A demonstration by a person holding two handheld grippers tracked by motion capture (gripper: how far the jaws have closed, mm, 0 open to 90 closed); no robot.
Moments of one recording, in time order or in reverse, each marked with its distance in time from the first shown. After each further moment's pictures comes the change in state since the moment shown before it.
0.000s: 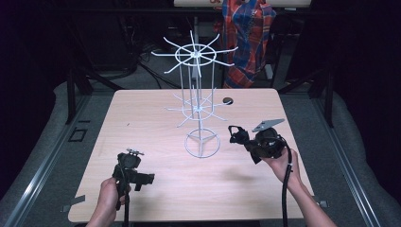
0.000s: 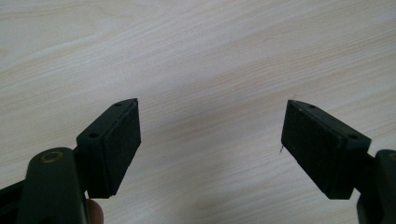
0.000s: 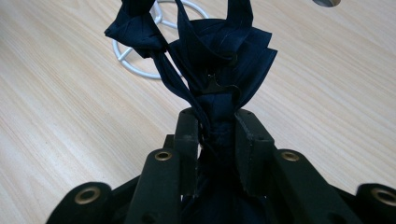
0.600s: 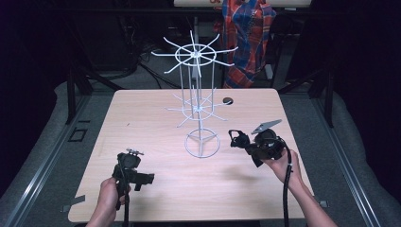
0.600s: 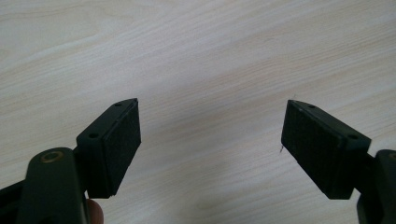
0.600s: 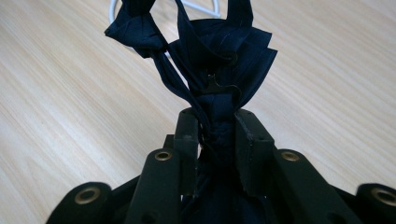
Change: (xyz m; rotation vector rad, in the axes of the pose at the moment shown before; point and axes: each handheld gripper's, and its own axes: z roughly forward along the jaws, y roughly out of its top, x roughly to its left) left arm 0.000 0.000 0.000 -0.001 0.003 0.002; right arm -0.002 -0.004 0.006 0.066 0.009 -0.010
